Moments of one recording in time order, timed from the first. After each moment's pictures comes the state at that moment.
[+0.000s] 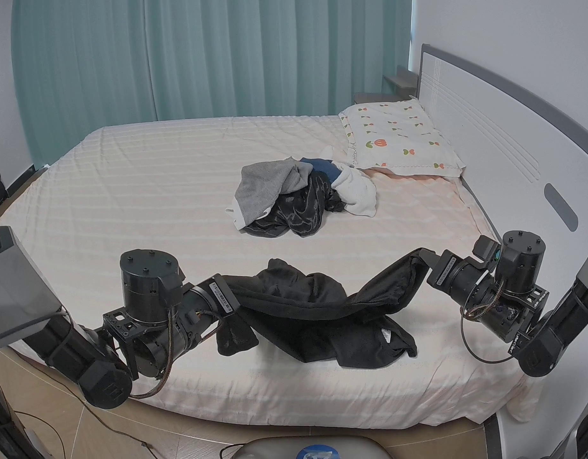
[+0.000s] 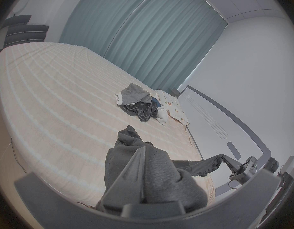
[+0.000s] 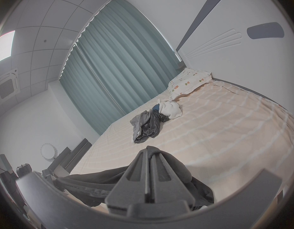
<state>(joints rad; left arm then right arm) -0.56 1.89 -0.52 -1.06 0.23 -0.73 0.43 1.90 -0.47 -1.29 -0.12 0.61</state>
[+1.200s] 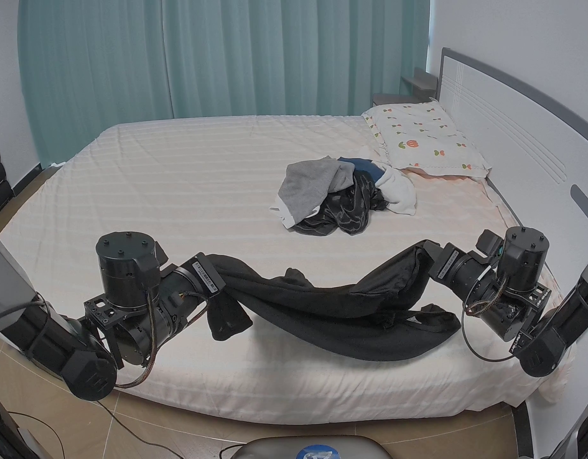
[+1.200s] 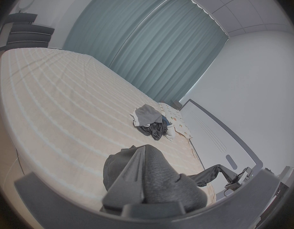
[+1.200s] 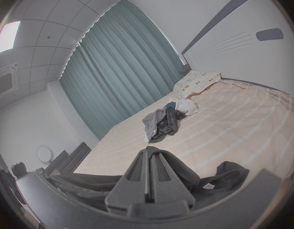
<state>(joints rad) -0.52 1.82 -0.54 -1.06 0.24 -0.73 0.45 1.88 -0.48 -1.30 -0.19 0.59</state>
